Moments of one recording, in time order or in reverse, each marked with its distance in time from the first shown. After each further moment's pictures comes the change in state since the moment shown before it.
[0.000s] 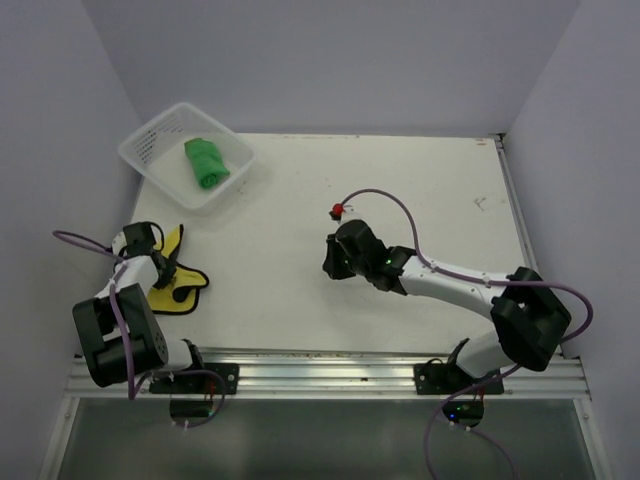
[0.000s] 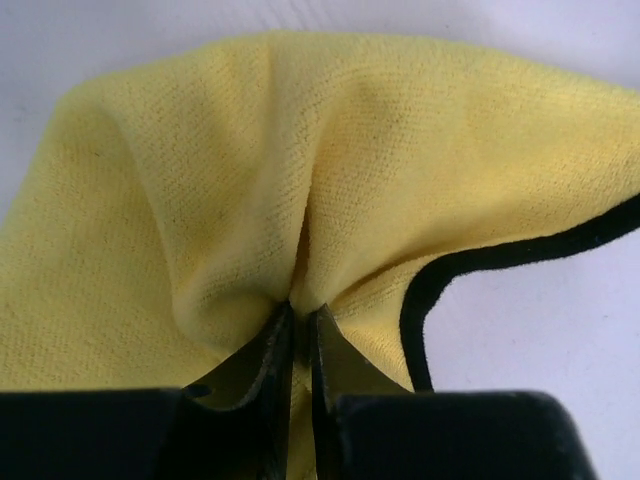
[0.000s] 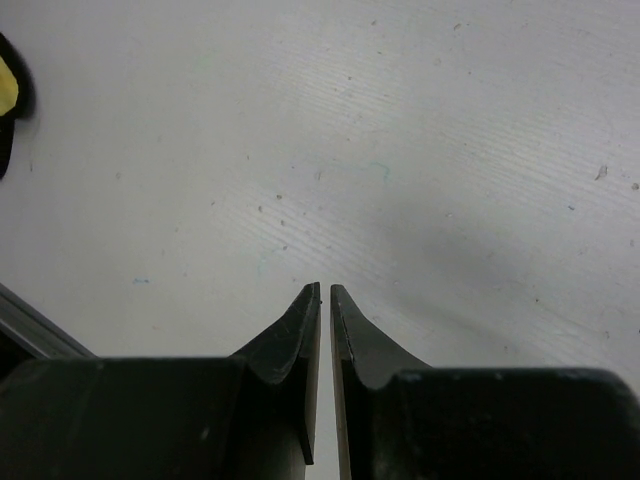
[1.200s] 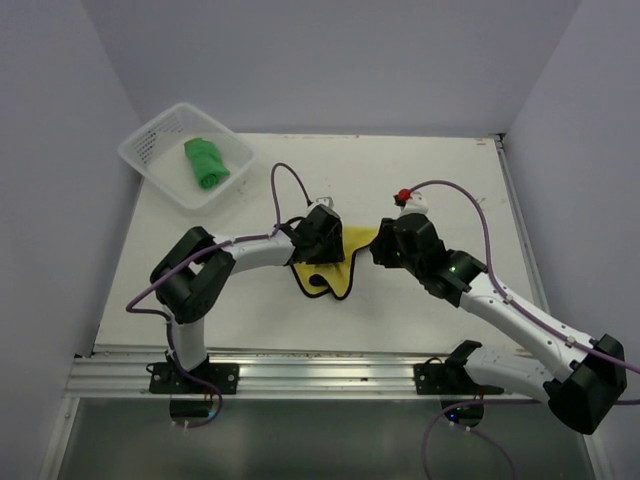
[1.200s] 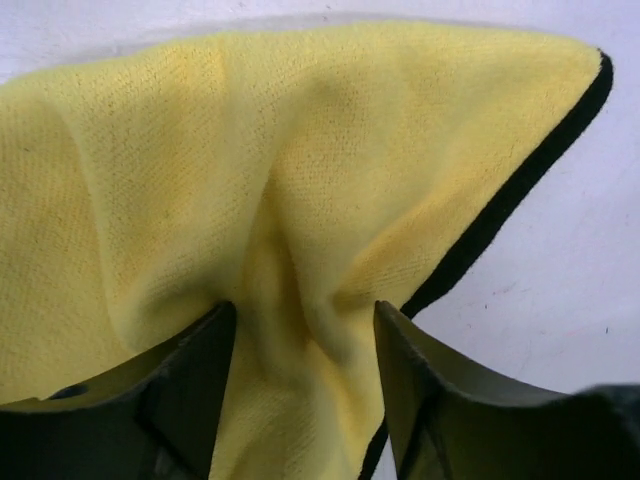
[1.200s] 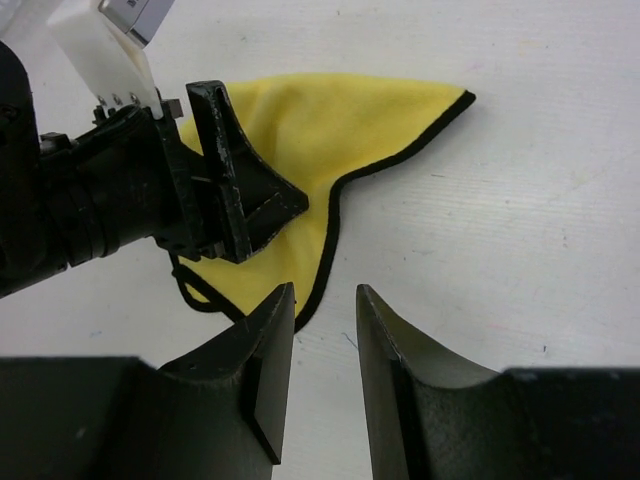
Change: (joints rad) left arm -1.161 0.524 0.519 0.163 0.102 -0.105; right arm -0.159 -0.423 -0.048 -0.286 0.175 -0.007
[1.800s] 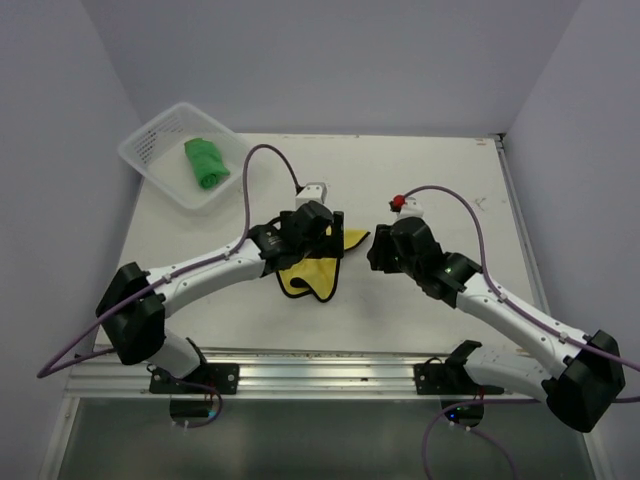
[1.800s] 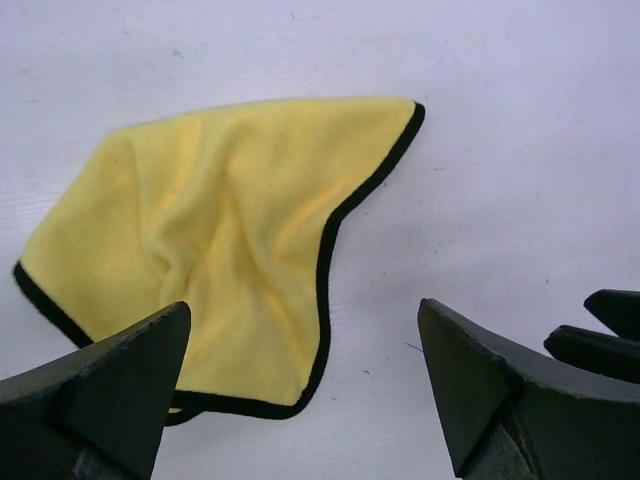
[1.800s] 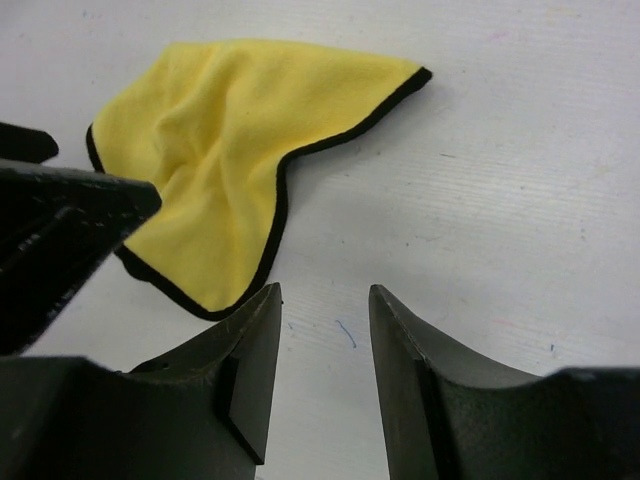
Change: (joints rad) left arm -0.107 -0.341 0.012 -0.227 -0.236 0.100; right arm -0.011 0.012 -0.047 0.010 -0.031 -0.023
